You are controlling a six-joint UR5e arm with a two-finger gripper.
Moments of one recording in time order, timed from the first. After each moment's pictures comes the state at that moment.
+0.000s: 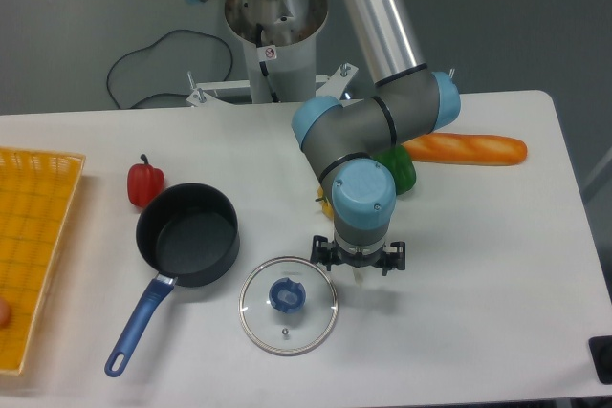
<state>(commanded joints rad) 2.47 -2.14 -1.54 -1.05 1.60 0.52</state>
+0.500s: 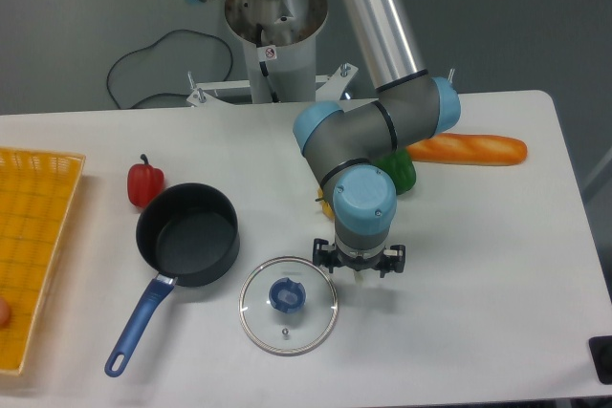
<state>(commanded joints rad) 2.47 -2.14 -1.54 -1.05 1.61 0.52</state>
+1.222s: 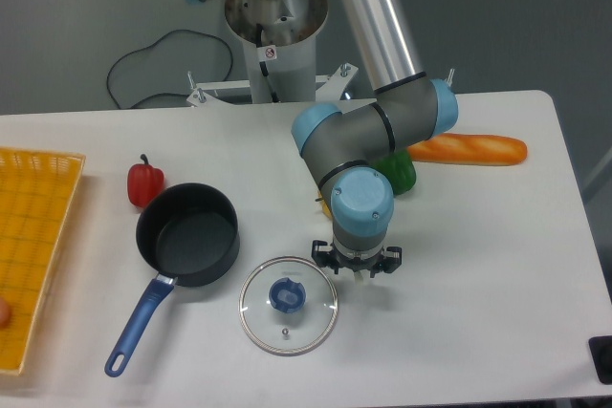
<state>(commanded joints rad) 2.47 -2.15 -1.55 -1.05 1.61 0.52</state>
